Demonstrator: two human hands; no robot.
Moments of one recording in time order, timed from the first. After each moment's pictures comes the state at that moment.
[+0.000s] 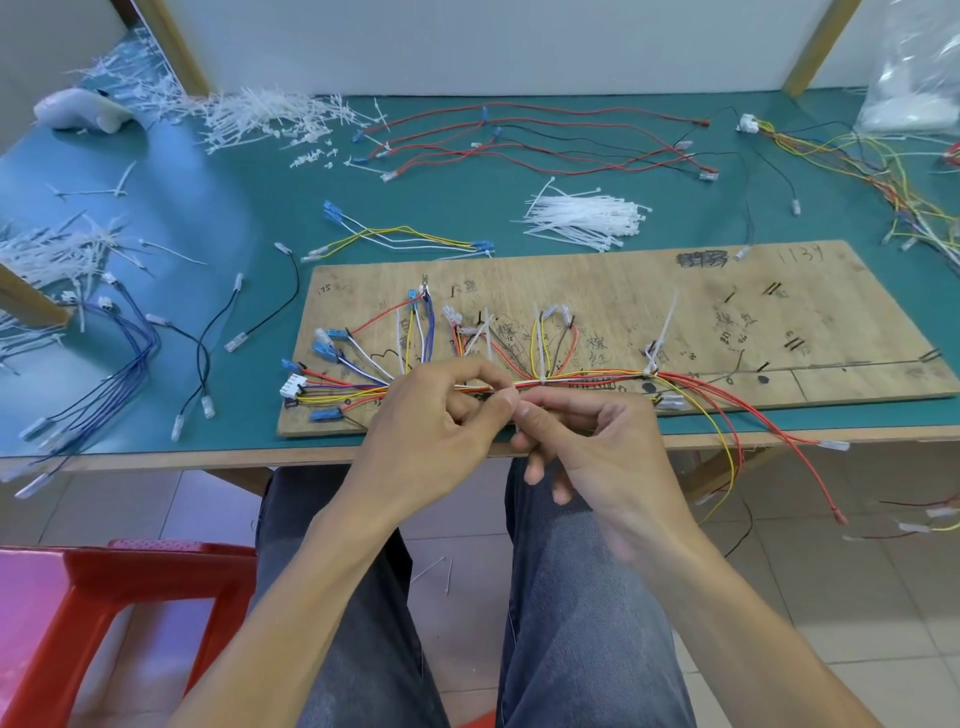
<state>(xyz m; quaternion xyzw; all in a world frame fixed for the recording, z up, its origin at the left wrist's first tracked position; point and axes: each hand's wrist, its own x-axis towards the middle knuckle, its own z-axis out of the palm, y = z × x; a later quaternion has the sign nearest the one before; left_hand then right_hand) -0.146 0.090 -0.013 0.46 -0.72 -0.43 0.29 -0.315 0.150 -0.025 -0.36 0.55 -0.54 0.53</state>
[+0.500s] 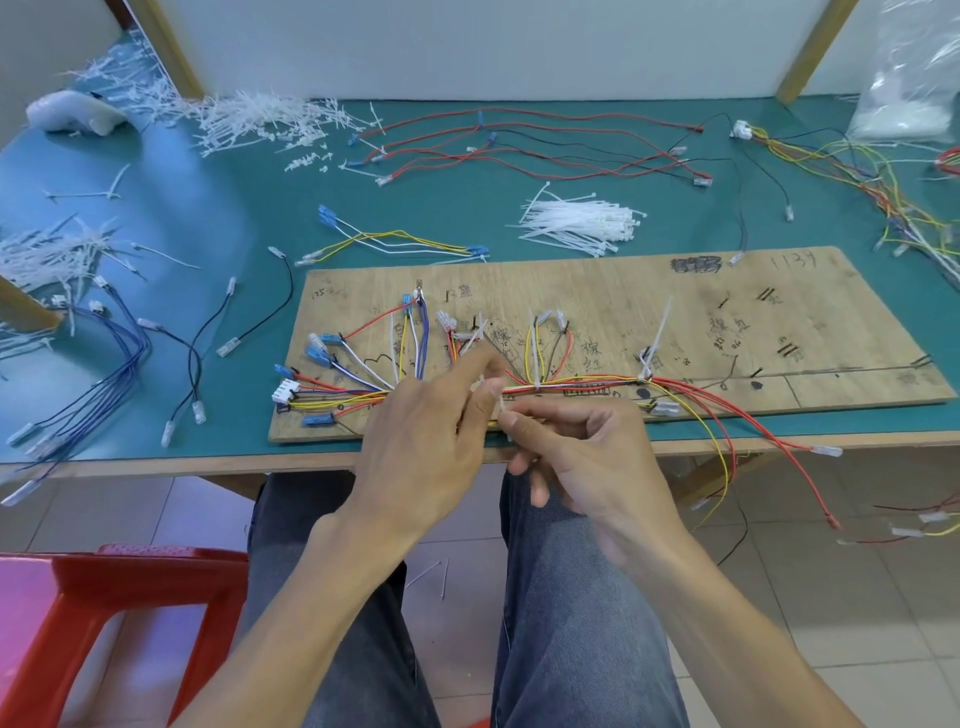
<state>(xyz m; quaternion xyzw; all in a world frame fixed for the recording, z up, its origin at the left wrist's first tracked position) -0.153 0.095 -0.017 0.47 -0.81 -0.19 0.29 -0.314 0.147 -0.024 -0.36 0.55 -0.53 0.53</state>
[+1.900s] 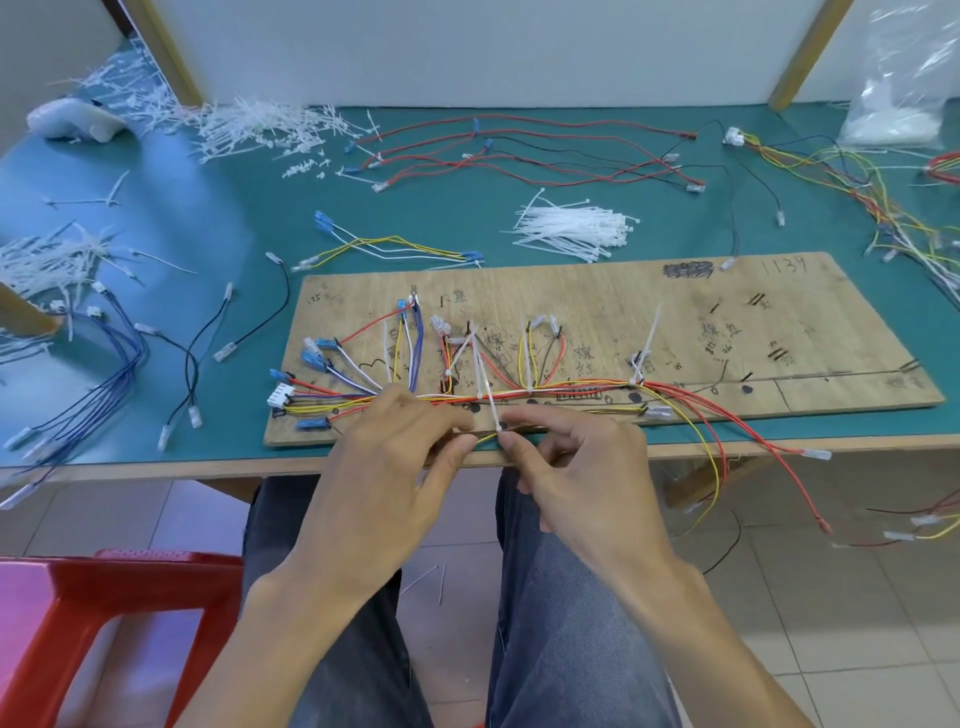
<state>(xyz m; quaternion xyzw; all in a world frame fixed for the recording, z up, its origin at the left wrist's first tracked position) -0.121 0.113 -0.027 0.43 -0.84 -0.14 0.30 -0.316 0.158 -0.035 -0.52 0.67 -0.43 0.31</state>
